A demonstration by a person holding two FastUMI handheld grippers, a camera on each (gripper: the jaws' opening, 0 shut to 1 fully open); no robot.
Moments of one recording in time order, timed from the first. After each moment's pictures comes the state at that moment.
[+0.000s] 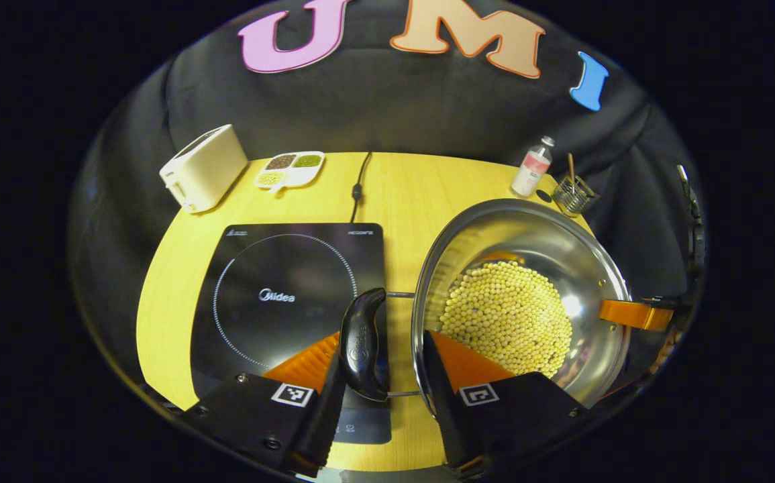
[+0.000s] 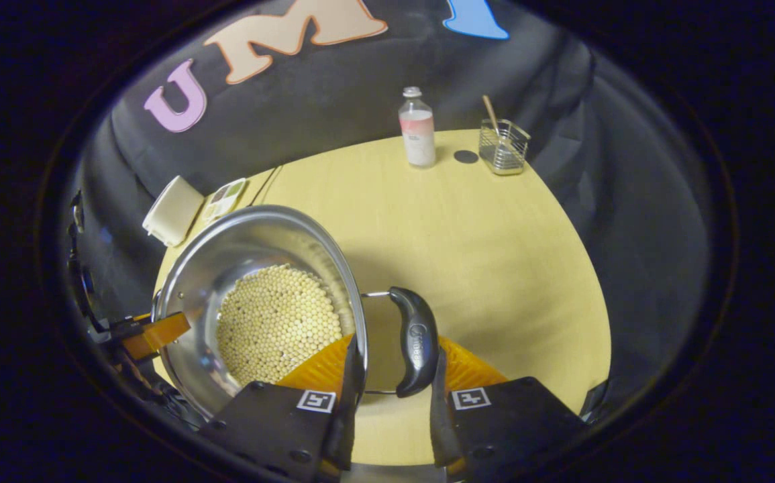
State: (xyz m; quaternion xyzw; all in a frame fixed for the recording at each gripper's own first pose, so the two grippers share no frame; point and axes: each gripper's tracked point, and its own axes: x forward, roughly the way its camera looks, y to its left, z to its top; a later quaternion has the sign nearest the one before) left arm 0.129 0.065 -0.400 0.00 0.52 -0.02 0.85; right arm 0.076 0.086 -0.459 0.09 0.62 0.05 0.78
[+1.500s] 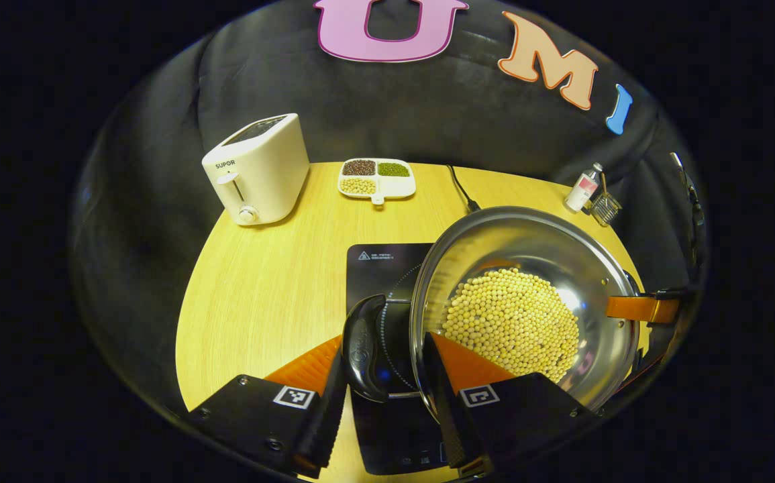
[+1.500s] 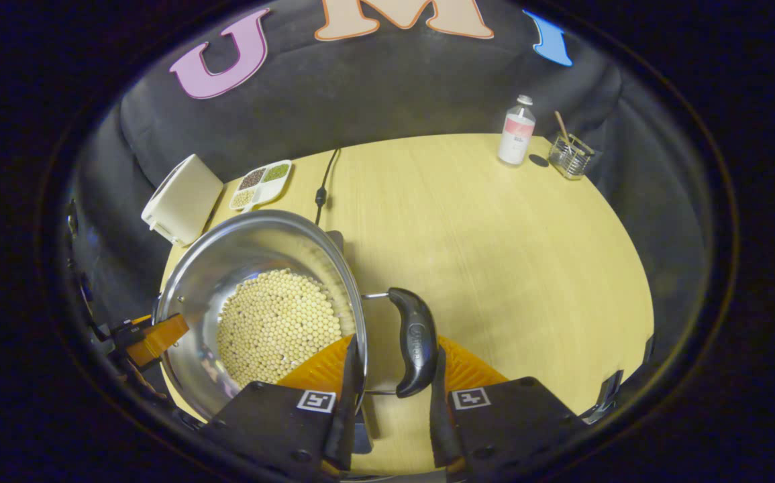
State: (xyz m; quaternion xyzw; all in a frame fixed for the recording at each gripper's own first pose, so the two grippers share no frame) left arm 0.183 0.298 -0.427 0.01 0.50 -0.05 0.86; right arm 0.075 0.305 -0.462 0.07 0.62 0.01 0.78
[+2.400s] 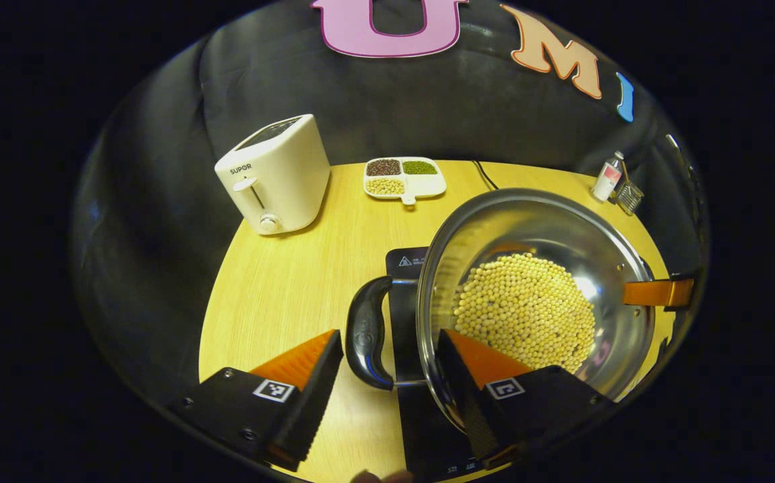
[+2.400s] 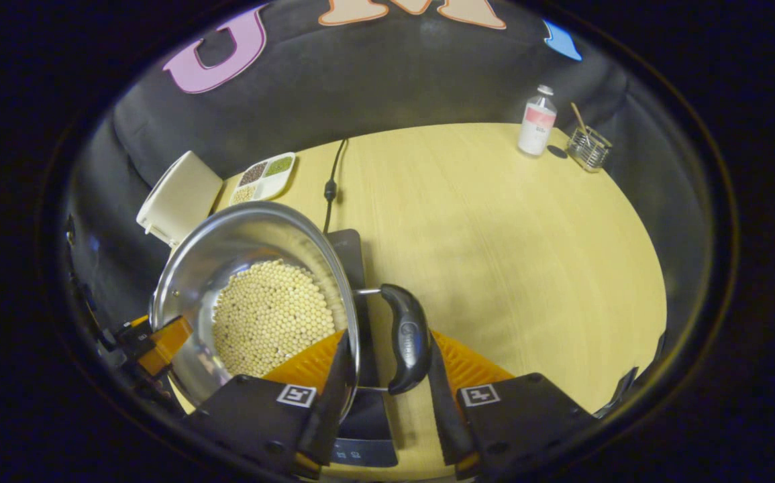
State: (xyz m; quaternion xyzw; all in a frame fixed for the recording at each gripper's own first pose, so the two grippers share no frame) left arm 0.196 0.333 -0.443 0.05 0.49 -0.02 0.87; right arm 0.079 0.291 -0.474 0.08 0.63 0.02 0.77
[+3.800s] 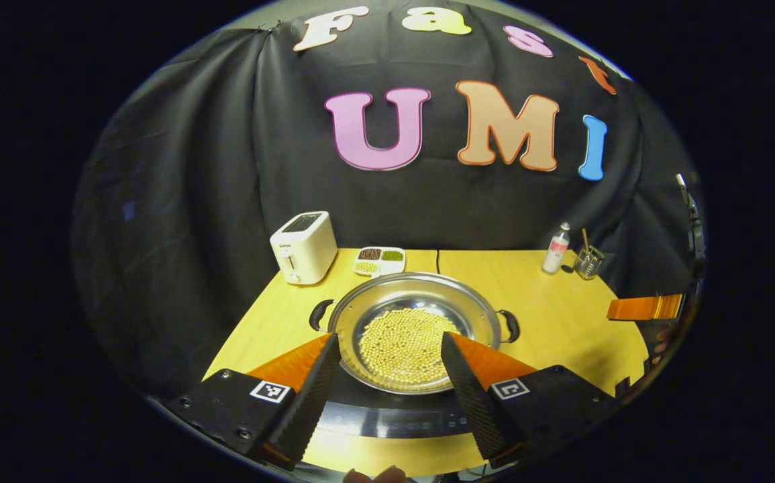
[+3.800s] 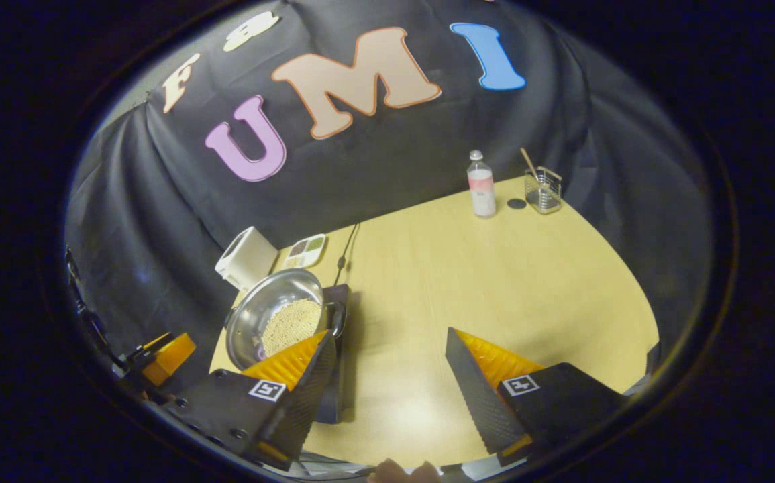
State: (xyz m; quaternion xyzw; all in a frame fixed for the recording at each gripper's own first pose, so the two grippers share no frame) left arm 0.094 0.182 -0.239 0.03 0.30 0.03 0.95; right arm 0.060 0.120 -0.323 0.19 0.48 0.09 0.85
